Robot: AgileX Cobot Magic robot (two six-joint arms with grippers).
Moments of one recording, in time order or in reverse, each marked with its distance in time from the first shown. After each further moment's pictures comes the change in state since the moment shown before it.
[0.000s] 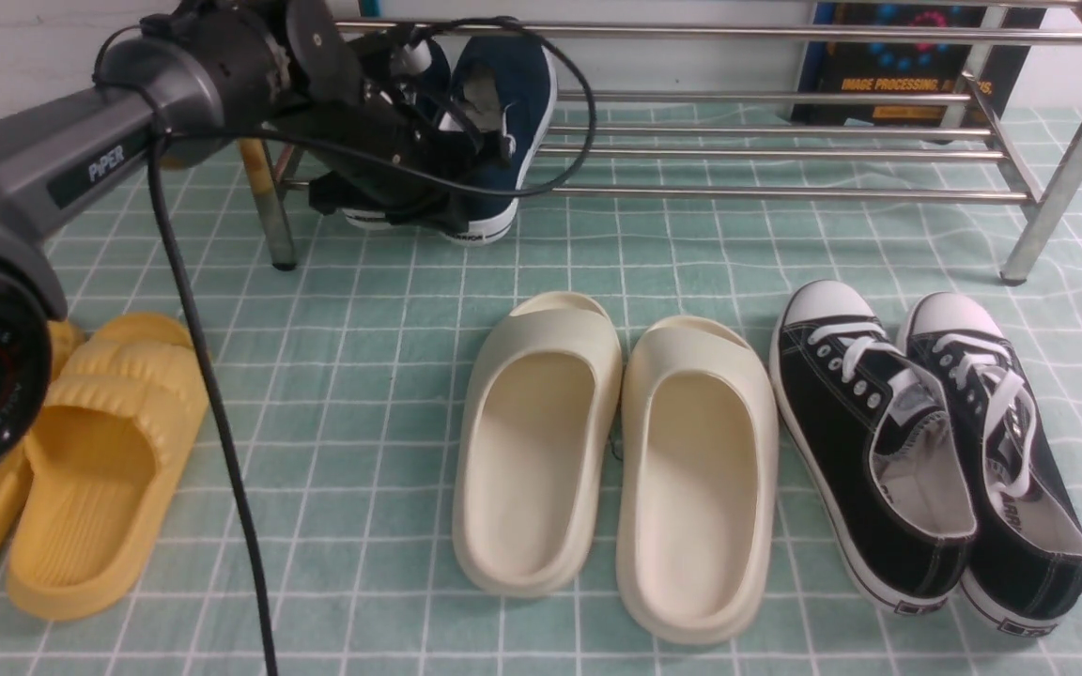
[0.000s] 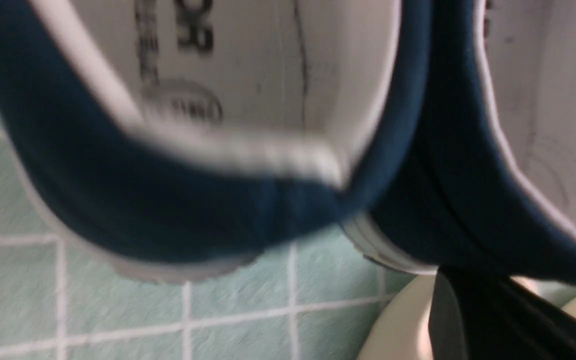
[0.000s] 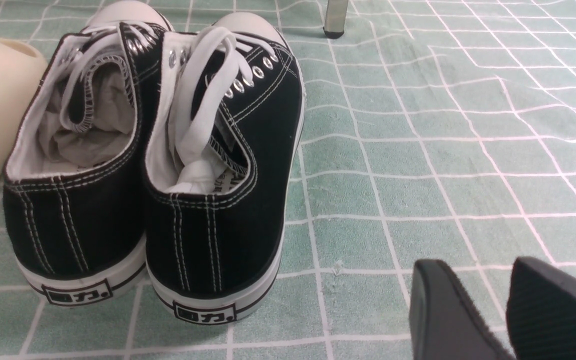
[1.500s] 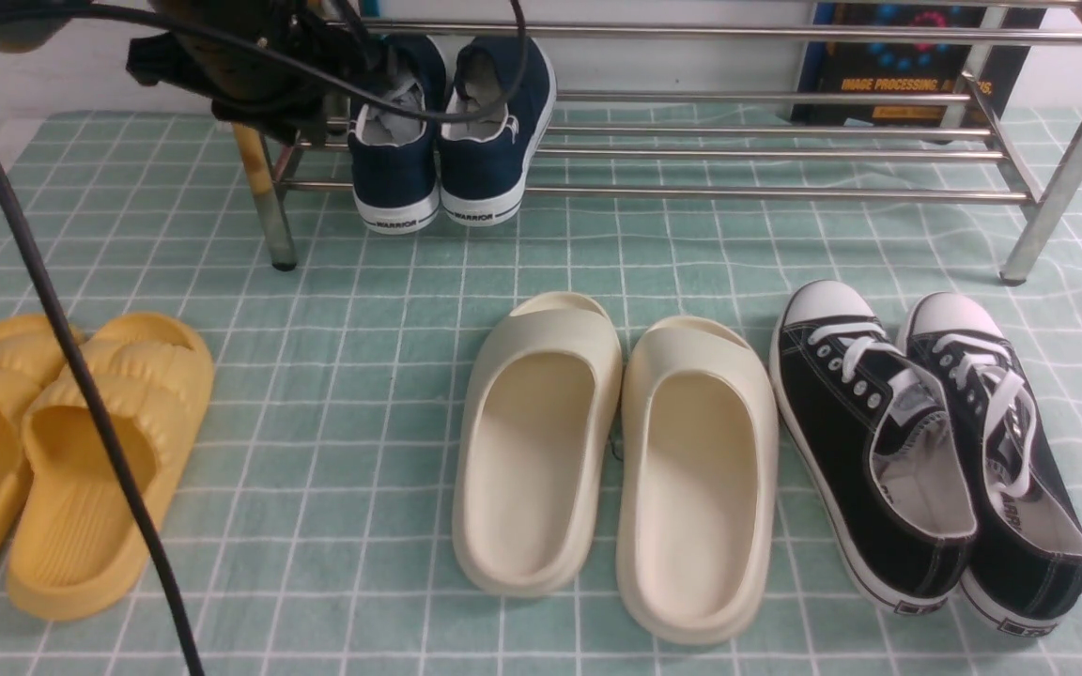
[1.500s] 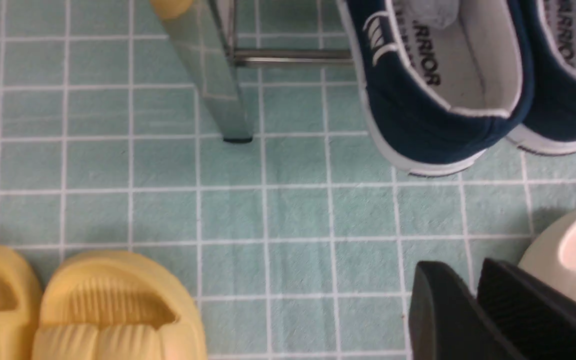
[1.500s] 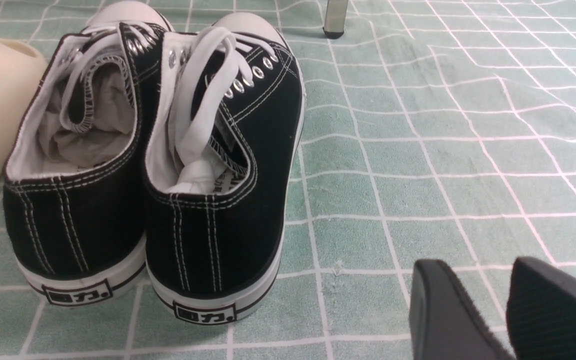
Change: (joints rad) right arm 0.000 0.000 0.000 0.000 0.000 0.000; left arm 0.001 -0.265 0.013 0.451 0.283 -0.131
